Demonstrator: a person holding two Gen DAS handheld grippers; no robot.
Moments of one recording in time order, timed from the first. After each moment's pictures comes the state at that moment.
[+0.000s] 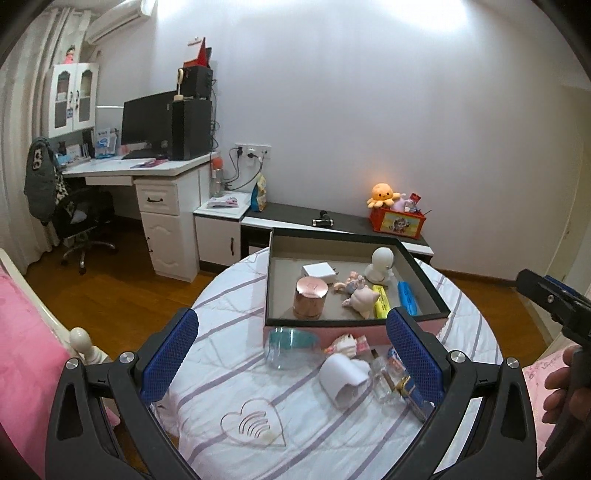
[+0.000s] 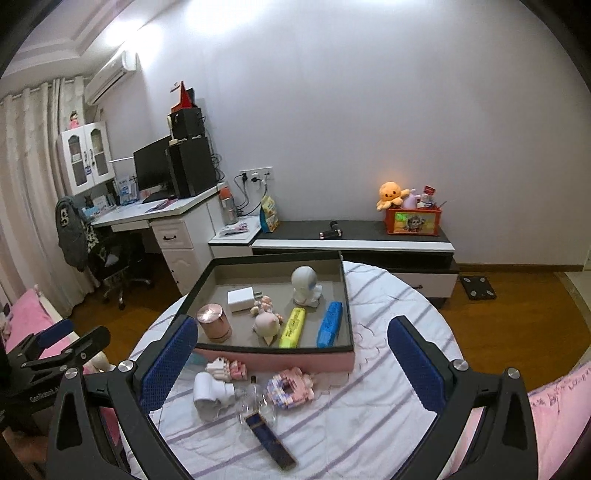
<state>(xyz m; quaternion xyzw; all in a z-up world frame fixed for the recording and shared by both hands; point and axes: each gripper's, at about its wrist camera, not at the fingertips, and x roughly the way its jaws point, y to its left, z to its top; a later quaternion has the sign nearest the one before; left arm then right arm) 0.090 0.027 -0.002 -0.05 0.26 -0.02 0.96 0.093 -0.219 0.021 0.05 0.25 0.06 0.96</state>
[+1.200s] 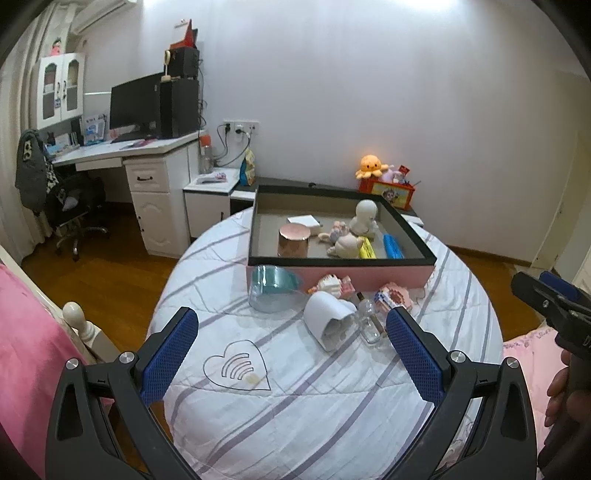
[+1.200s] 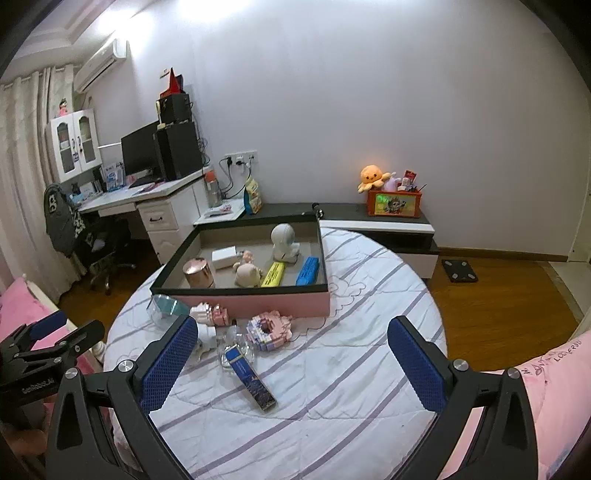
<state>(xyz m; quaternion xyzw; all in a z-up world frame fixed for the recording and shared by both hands) 0.062 0.007 -0.040 -0.04 0.31 -0.04 0.95 0.048 -0.225 -0.011 0.04 0.29 0.04 0.96</state>
